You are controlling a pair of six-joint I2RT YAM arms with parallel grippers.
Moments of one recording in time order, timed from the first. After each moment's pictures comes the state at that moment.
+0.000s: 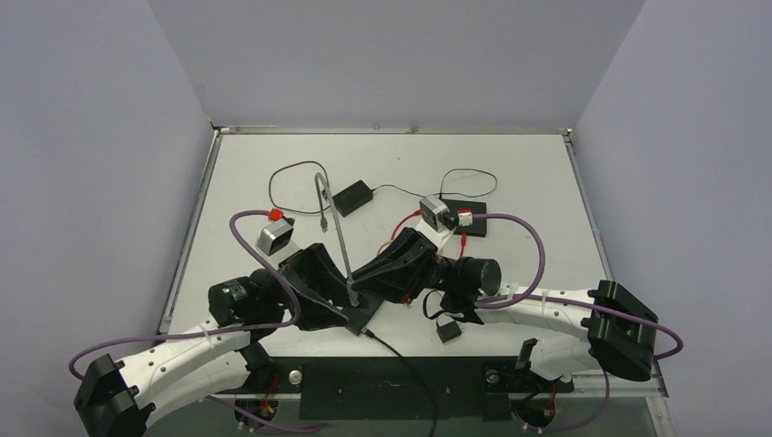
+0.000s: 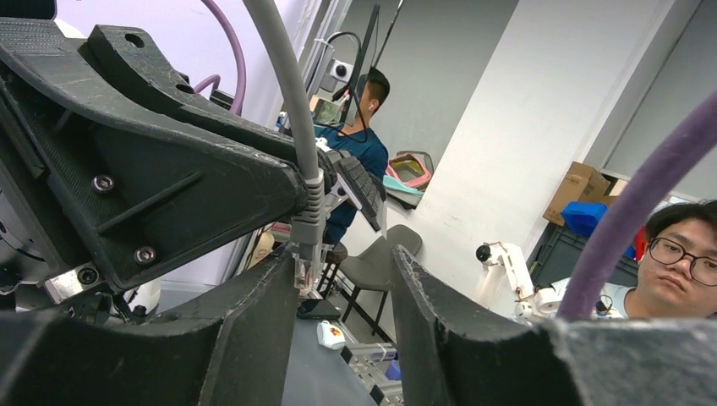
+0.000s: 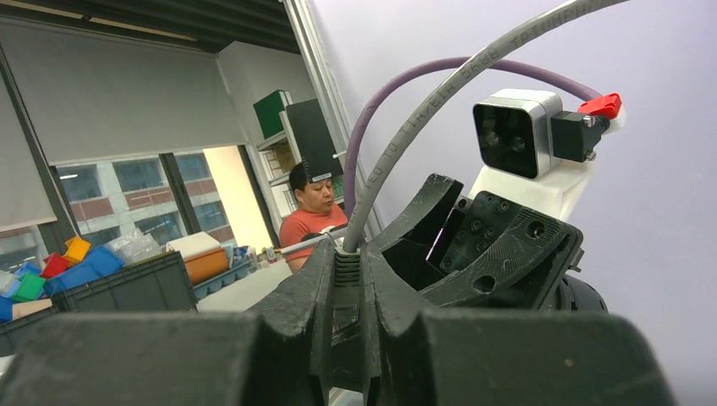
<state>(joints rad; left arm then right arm) -0.86 0.81 0.46 1.33 0.75 -1.36 1.13 1.33 0.73 1.49 -0.47 0.99</state>
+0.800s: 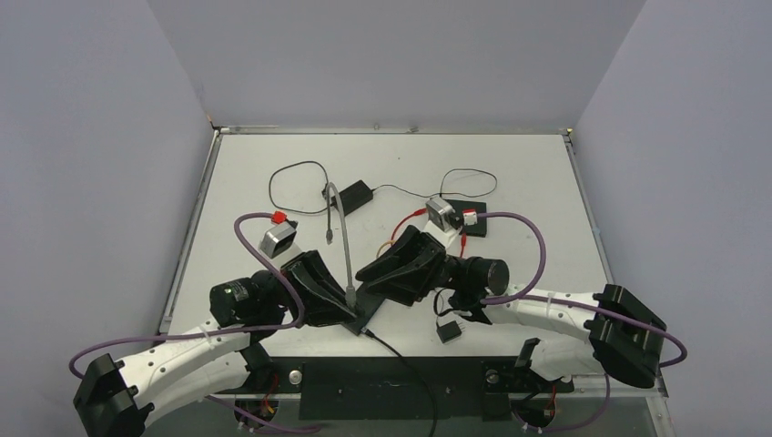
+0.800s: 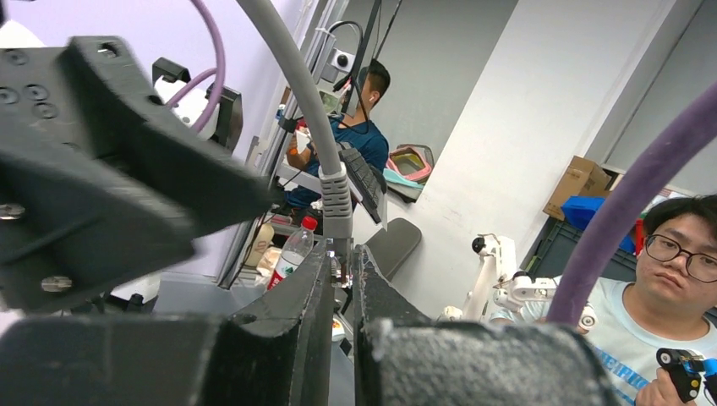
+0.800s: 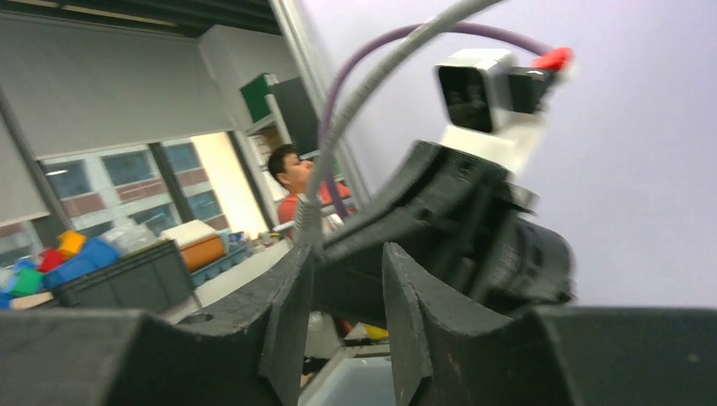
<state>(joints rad) -0.88 0.82 0.45 1.32 0.76 -1.34 1.07 1.30 0.67 1.50 -0.52 1.04</state>
